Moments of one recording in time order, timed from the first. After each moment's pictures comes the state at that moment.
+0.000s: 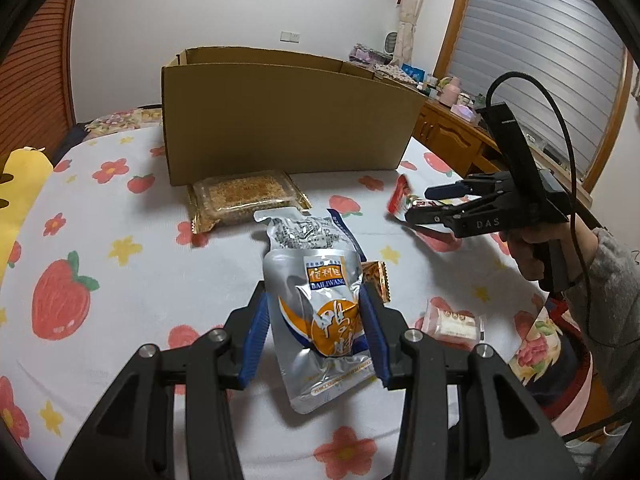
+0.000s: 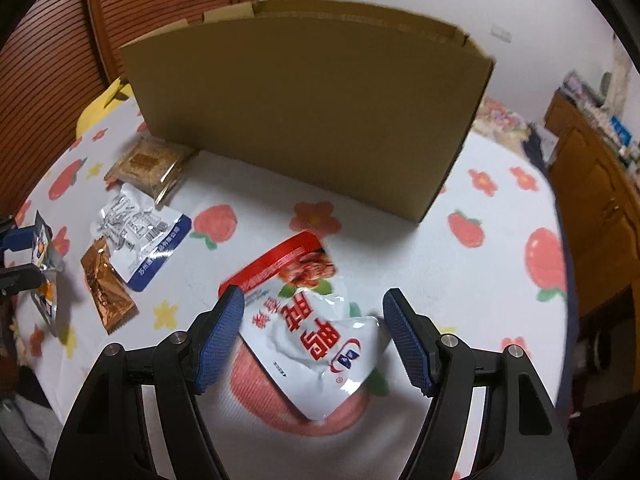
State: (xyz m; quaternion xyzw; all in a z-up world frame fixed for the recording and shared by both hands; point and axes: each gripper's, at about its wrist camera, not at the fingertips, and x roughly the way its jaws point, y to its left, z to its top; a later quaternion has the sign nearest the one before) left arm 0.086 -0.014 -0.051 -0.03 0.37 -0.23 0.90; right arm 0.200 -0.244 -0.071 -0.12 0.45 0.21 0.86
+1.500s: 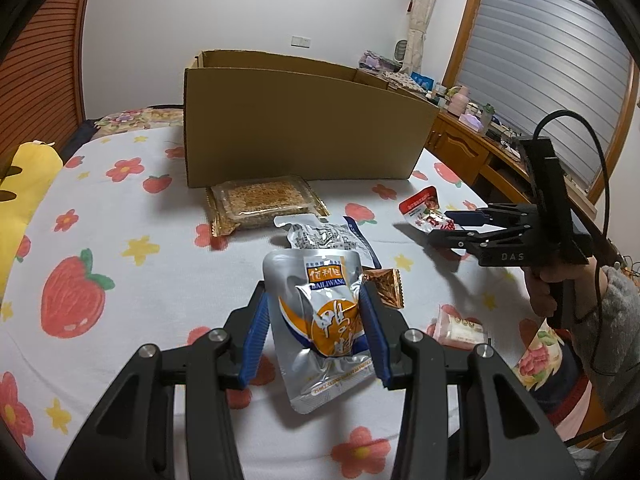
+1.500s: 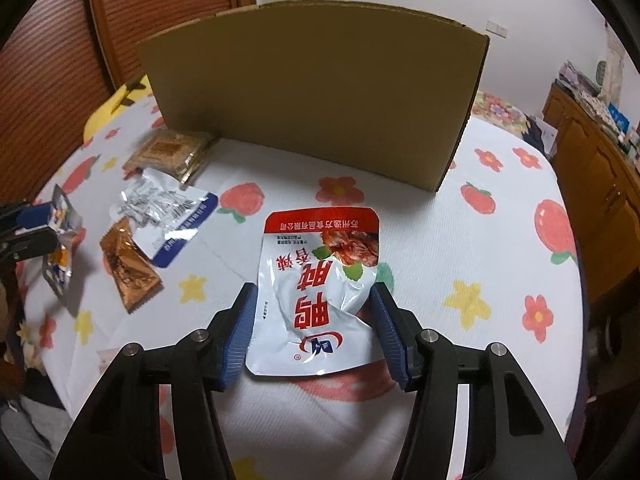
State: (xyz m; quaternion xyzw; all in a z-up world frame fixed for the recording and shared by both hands) left arm 0.088 -0.004 -0.048 -0.04 0.37 -0.22 0.90; right arm 0.171 -0.241 -0.075 -0.09 0.44 0.21 0.87
